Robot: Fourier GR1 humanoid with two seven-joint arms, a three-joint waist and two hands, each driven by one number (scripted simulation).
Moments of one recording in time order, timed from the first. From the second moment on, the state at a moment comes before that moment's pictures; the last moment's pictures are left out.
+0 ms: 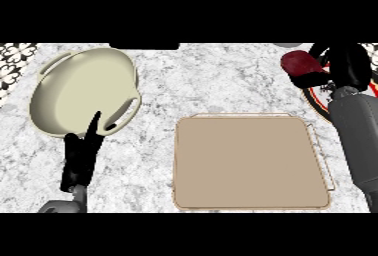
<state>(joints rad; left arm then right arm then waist) -0.03 0.14 -0.07 -1.46 -0.04 0.19 0.22 -0.74 -0.36 -0.17 -0.91 0.94 -0.23 0.12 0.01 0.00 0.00</state>
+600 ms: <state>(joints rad) -0.04 0.14 -0.06 -1.46 -0.05 0.18 0.21 -0.83 -0.50 -0.32 -0.66 0.91 -0.35 0.11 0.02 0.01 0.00</state>
